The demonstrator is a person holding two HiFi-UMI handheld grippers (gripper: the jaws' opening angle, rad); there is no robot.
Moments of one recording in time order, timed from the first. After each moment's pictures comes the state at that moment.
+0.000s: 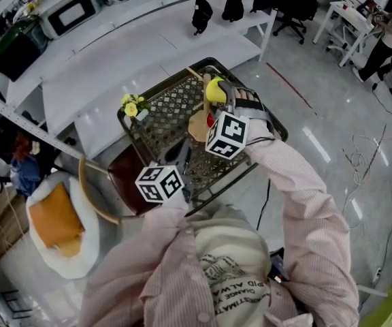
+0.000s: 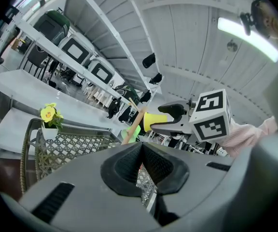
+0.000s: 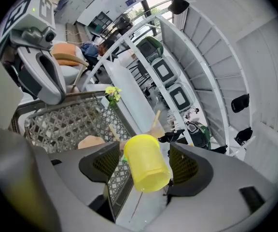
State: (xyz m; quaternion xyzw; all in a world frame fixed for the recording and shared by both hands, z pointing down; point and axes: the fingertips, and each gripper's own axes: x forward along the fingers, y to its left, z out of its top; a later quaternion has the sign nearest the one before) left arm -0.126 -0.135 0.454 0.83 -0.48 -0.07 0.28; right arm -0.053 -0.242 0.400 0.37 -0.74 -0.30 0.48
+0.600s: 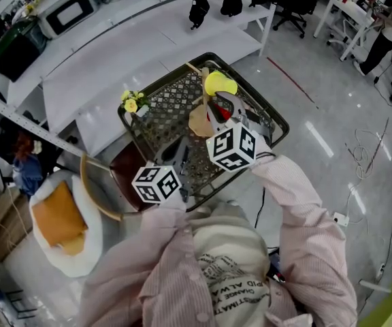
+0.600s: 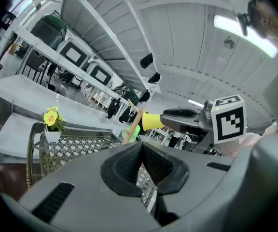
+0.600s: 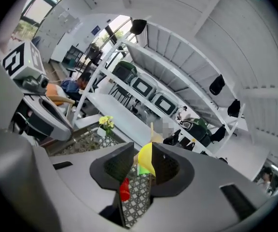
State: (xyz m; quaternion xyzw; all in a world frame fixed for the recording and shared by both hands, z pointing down) left arm -0.132 -0.121 0.451 0.84 -0.48 -0.06 0.26; right arm -0.055 -0.196 0.374 0.44 -0.82 -0.21 0.31
